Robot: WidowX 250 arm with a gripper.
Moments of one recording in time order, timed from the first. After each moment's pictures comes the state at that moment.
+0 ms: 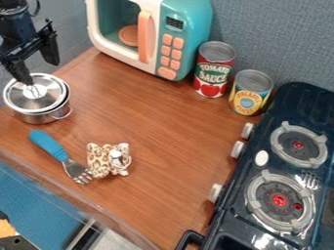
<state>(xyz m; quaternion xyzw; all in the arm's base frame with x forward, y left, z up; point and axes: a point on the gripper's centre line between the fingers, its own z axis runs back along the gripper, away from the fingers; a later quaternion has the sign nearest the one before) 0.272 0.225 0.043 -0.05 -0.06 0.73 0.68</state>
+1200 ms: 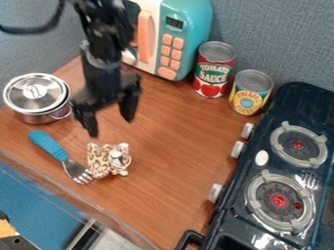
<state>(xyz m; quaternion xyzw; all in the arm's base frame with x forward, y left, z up) 0.261 0.055 0.035 0.00 -0.05 0.56 0.83</state>
